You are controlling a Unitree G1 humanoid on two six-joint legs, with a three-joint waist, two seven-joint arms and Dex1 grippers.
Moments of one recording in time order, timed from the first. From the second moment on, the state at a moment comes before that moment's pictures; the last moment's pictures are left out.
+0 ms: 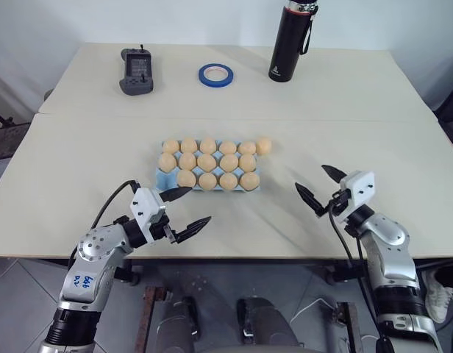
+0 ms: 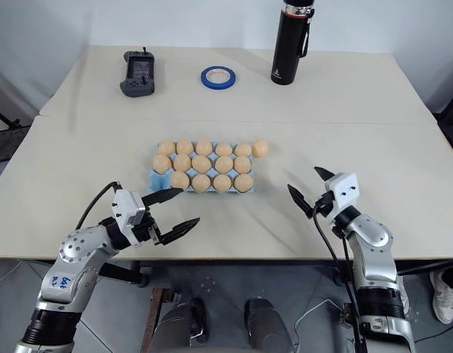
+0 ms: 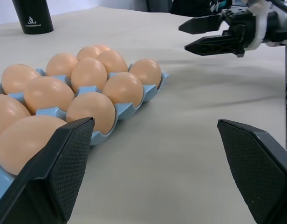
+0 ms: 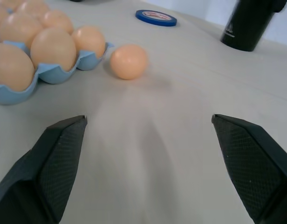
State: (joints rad) left arm -0.09 0.49 0.04 -0.22 -0.38 0.13 -0.78; right arm -0.37 -0.41 -0.15 0.29 0.20 -0.11 0.71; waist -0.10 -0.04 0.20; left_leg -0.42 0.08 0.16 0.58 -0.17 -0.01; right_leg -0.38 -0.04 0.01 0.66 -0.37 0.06
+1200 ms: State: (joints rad) left arm 0.04 0.49 0.13 -0.30 -0.37 0.12 -0.67; right arm -1.18 -0.30 0.08 1.33 -0.14 -0.23 0.72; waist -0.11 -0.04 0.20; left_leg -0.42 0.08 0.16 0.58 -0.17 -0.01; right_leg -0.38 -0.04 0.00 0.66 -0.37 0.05
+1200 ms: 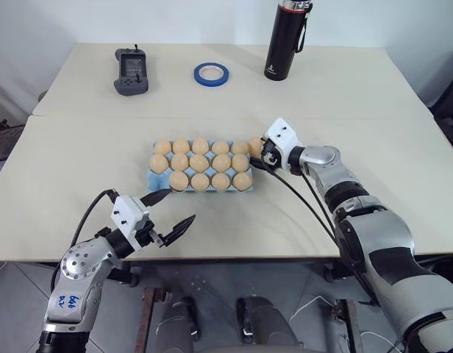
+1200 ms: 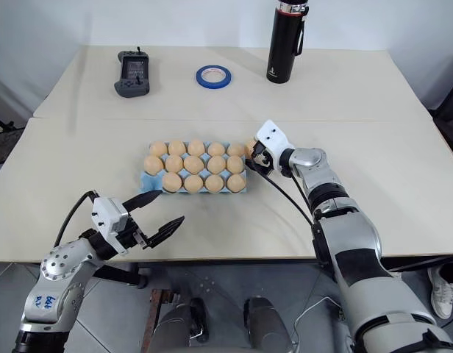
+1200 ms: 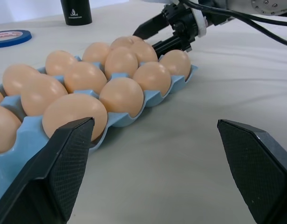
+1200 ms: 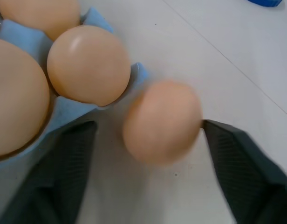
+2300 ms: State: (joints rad) left arm 0.26 0.46 0.43 -0.26 -0.41 0.07 -0.60; right arm -0.98 -0.05 0.18 0.54 0.05 0.13 0.99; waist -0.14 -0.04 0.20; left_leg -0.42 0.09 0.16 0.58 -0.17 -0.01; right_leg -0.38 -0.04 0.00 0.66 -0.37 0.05
